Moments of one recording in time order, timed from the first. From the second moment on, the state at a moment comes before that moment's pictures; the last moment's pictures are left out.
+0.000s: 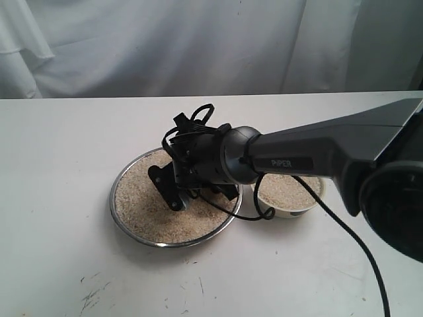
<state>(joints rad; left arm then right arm) 0.01 0.01 0.00 -0.04 0.29 0.01 0.94 2.28 -1.55 -1.17 0.69 -0.46</state>
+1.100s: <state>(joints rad) 0.01 0.01 0.00 -0.04 0.29 0.01 0.97 2.28 -1.56 -0.99 0.58 -0.56</state>
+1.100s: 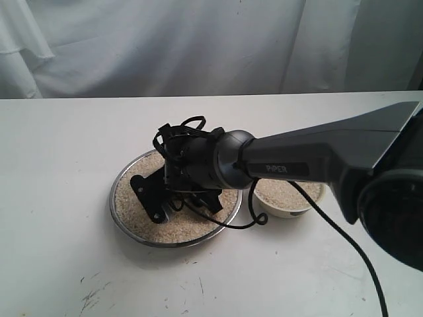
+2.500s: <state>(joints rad) 0.01 0.01 0.00 -0.04 0.29 0.01 0.84 2.28 -1.57 -0.36 0.40 -1.00</state>
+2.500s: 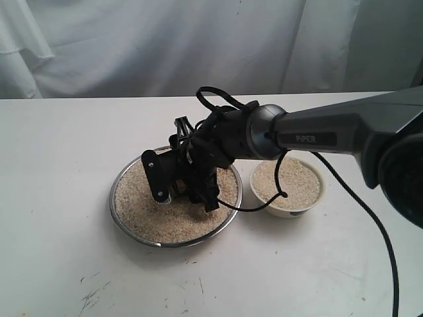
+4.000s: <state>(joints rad) 0.01 0.01 0.00 -0.04 0.29 0.01 0.74 2.28 -1.57 0.41 0.46 -1.49</state>
